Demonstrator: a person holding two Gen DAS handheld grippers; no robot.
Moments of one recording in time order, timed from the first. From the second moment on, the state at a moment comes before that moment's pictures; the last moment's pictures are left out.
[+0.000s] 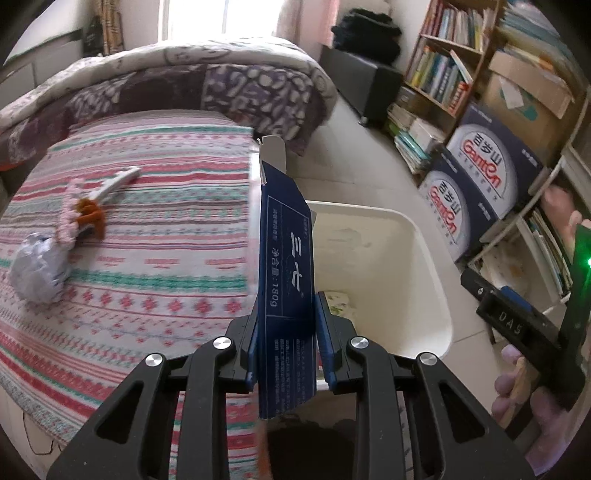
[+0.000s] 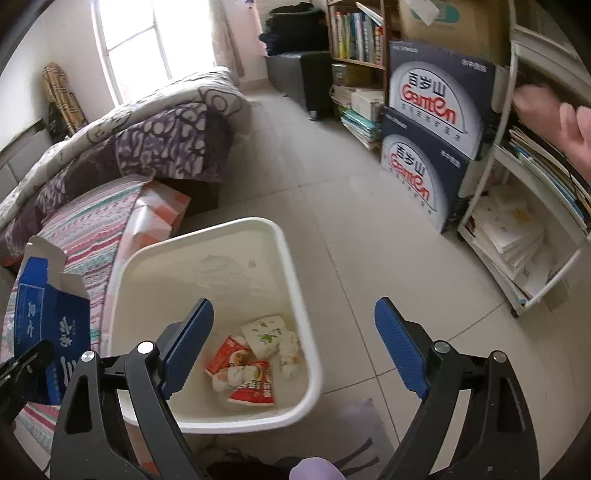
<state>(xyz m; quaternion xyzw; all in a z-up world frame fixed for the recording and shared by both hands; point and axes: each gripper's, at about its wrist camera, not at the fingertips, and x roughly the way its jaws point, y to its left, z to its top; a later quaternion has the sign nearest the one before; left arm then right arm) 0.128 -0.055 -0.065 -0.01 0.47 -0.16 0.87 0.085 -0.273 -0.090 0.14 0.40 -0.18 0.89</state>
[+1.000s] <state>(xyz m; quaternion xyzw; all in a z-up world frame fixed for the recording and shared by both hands) 0.151 0.115 -0.102 -0.08 0.51 0.04 0.85 0.100 -0.227 -0.102 0.13 0.44 -0.12 0.88</state>
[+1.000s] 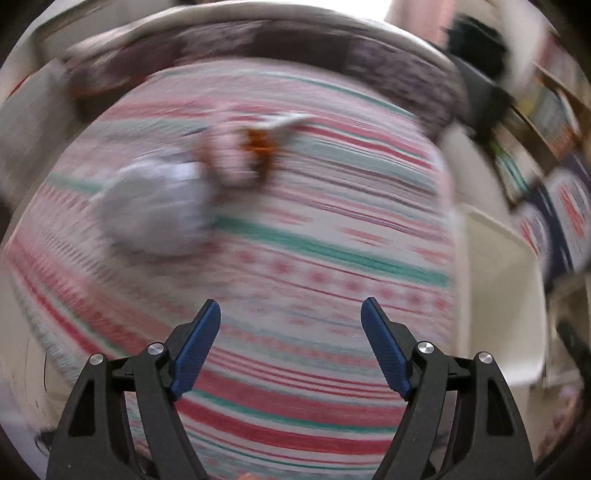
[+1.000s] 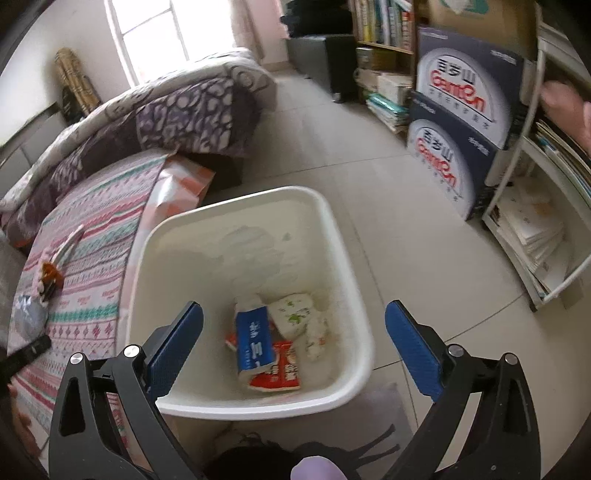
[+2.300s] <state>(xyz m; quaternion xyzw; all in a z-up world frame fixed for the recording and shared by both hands) 0.135 0.288 -0.087 -0.26 0.43 0.11 0.86 0.236 0.067 -0.064 0.00 0.44 0.15 0.88</state>
